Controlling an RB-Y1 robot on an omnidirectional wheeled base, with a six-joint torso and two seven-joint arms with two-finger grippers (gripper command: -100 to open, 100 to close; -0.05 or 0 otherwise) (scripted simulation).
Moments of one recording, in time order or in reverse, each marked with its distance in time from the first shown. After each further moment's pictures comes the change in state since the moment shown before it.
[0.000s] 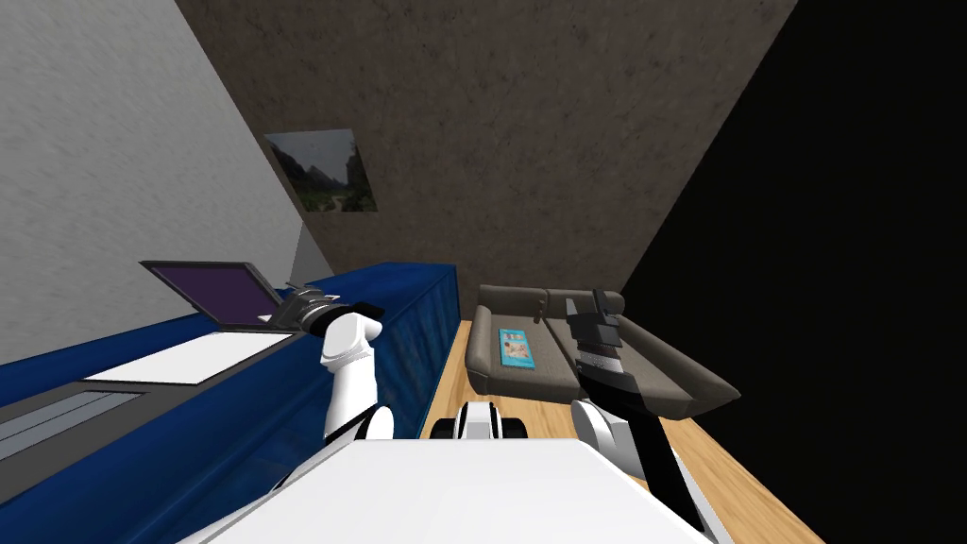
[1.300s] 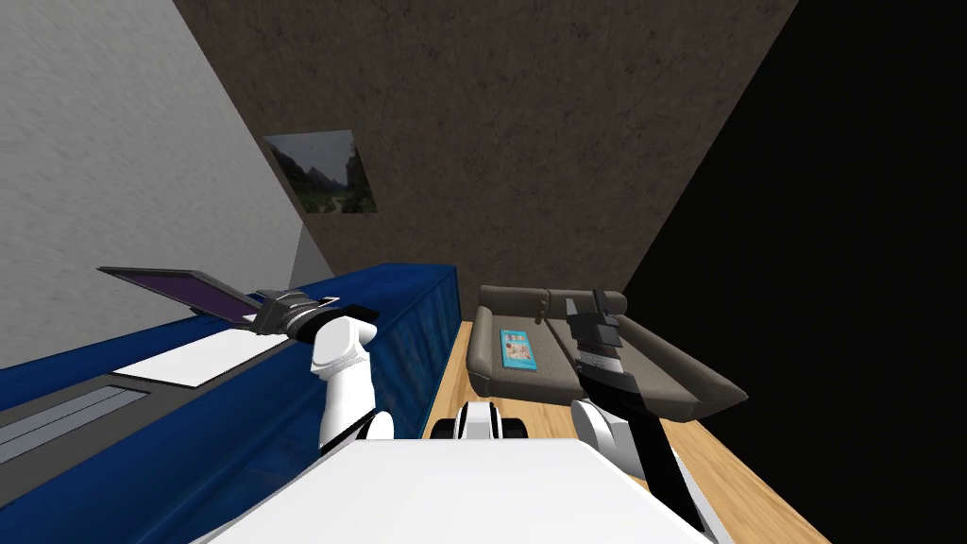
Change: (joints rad) left arm 0.024 -0.024 0.029 -0.067 -0.009 -0.004 0.127; right arm 0.000 0.000 0.000 0.000 0.000 0.000 0.000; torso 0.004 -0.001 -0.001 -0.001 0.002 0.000
